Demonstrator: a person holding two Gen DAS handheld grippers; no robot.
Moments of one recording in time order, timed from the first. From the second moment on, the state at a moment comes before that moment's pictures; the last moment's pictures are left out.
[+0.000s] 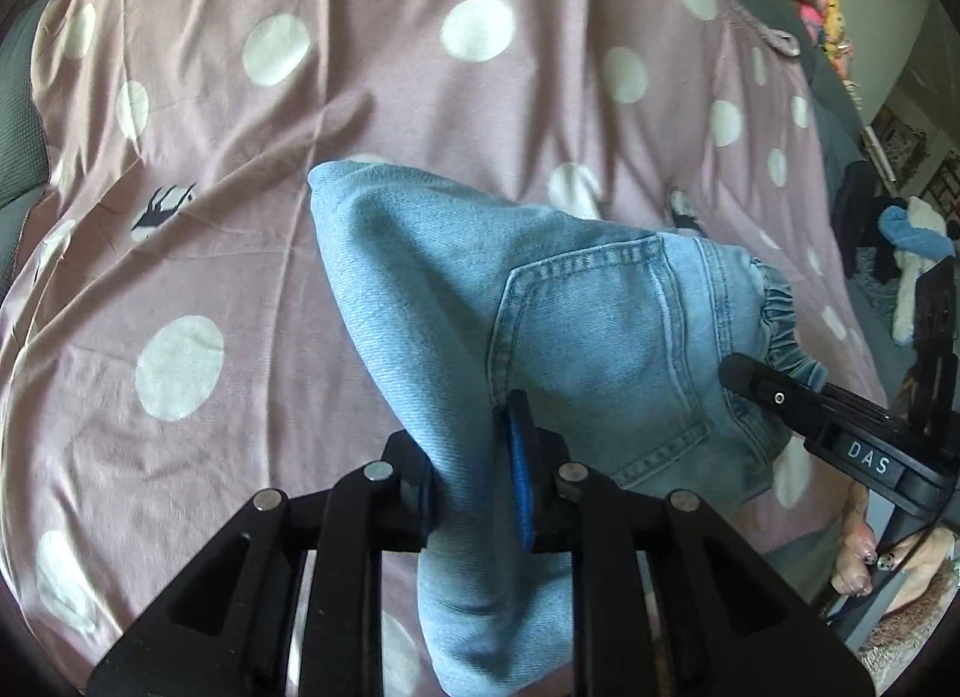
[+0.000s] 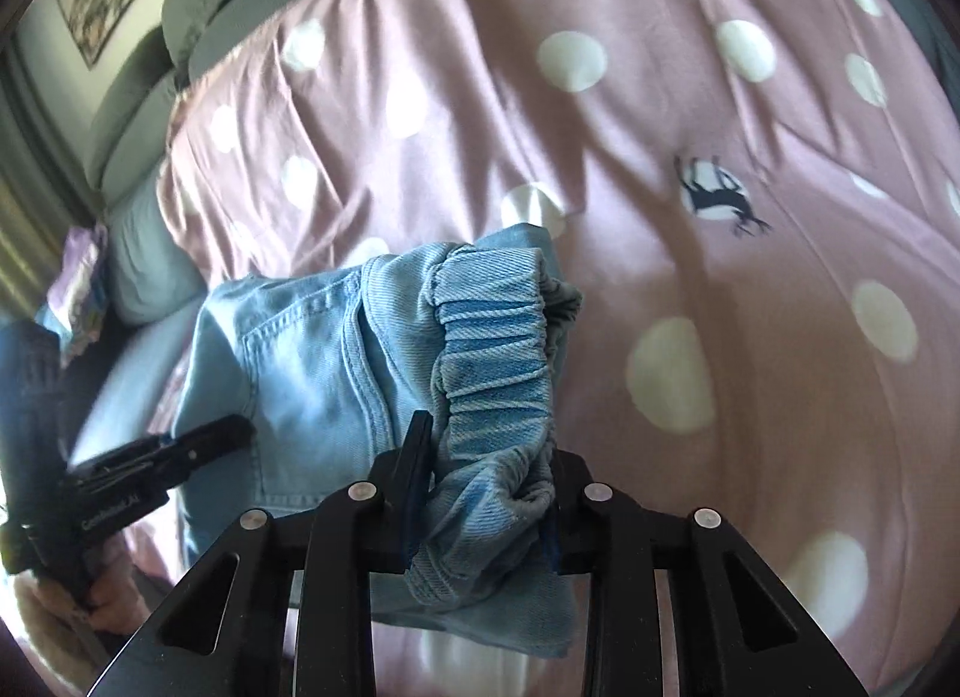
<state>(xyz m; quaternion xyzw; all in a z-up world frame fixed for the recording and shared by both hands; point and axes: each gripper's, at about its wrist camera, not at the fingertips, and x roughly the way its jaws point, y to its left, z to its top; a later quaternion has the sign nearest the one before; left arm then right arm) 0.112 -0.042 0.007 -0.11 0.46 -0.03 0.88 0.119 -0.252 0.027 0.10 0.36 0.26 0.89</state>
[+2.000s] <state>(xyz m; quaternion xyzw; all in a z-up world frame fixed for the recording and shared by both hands) 0.007 -0.024 0.050 -0.12 0.44 -0.01 0.89 0.038 -0.223 0.053 0.01 0.33 0.13 0.94</state>
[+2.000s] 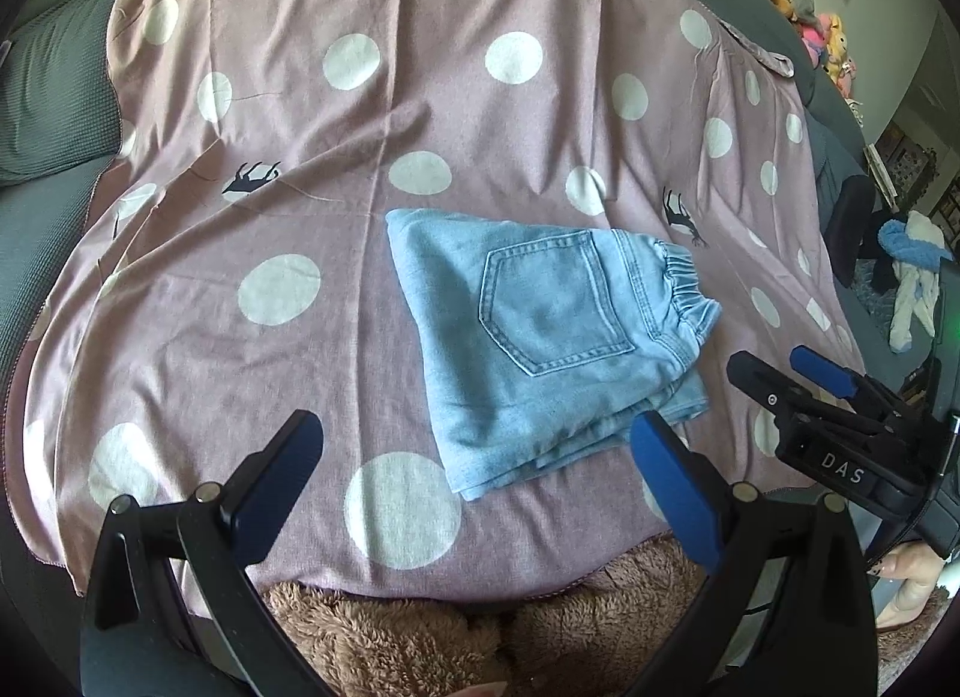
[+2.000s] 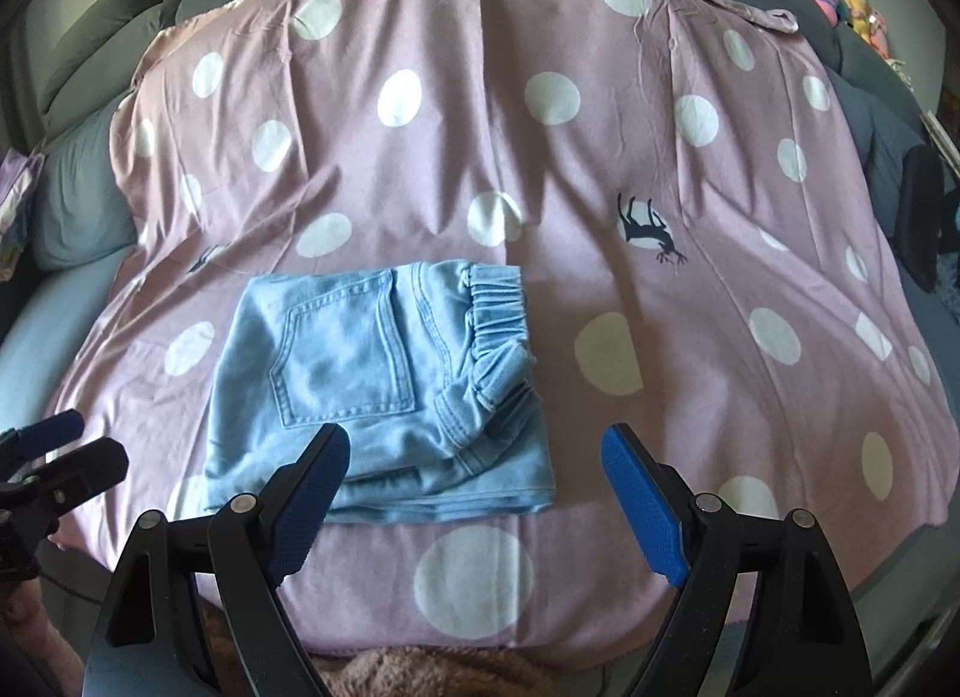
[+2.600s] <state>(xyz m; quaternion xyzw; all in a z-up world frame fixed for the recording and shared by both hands) 0.004 -0.038 0.052 -0.11 0.44 -0.01 0.89 0.035 -0.227 0.053 0.01 0.33 0.13 0.94</state>
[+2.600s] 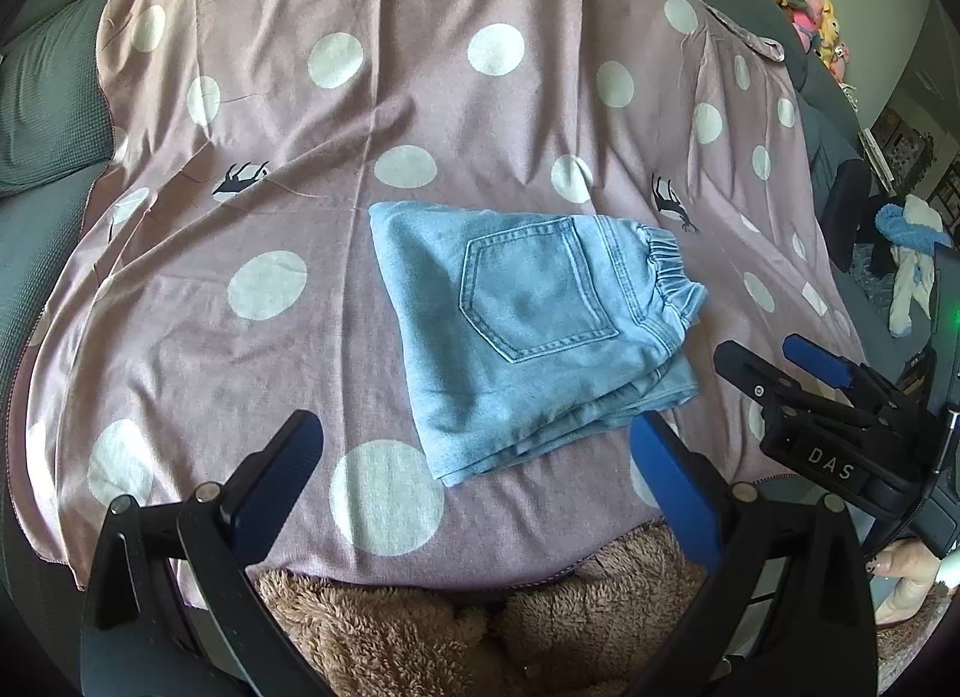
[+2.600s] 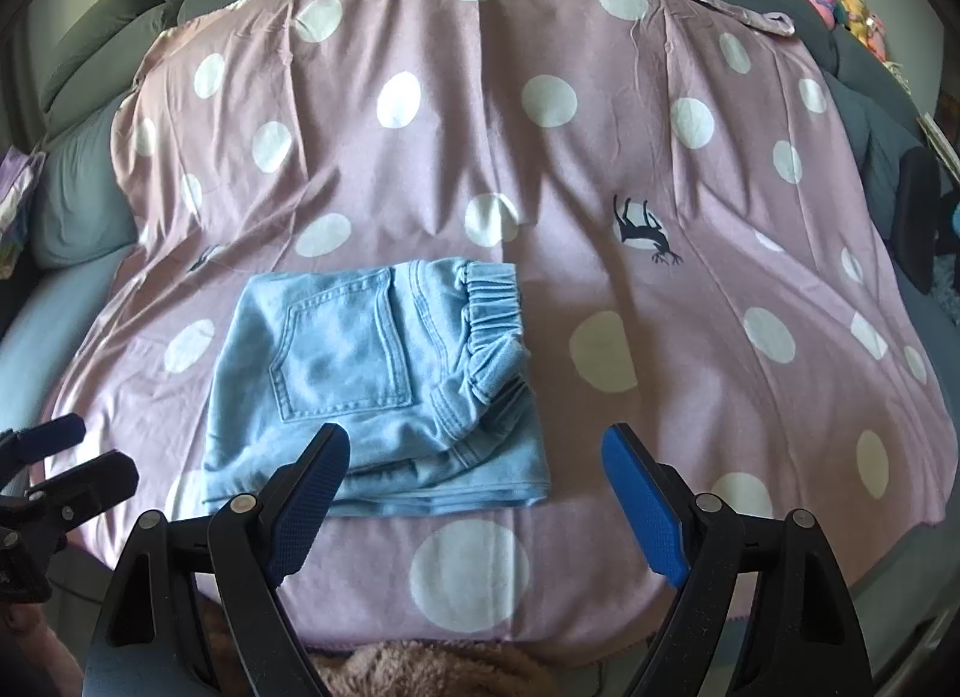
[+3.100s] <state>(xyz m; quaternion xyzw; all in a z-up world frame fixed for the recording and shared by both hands) 0.000 -0.036 0.054 -0.11 0.45 0.00 0.89 0.035 -0.228 0.052 0.01 0.33 0.13 0.94</state>
